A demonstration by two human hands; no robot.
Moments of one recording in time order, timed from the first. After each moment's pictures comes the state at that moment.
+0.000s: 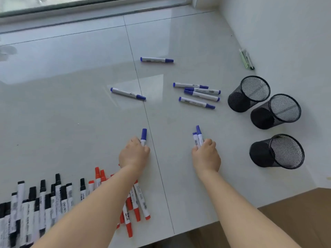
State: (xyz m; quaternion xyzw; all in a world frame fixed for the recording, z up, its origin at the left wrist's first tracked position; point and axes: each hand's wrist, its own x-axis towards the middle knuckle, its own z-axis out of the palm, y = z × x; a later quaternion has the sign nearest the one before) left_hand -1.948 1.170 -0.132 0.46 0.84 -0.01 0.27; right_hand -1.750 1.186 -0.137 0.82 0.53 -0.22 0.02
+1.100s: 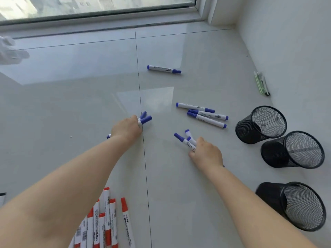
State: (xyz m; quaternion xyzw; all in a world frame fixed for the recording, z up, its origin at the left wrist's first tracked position) left_hand -1.979 1.306 -0.130 0.53 0.82 -0.09 0.19; right_hand -1.734 1.295 -0.136 0.65 0.72 -0.23 0.11
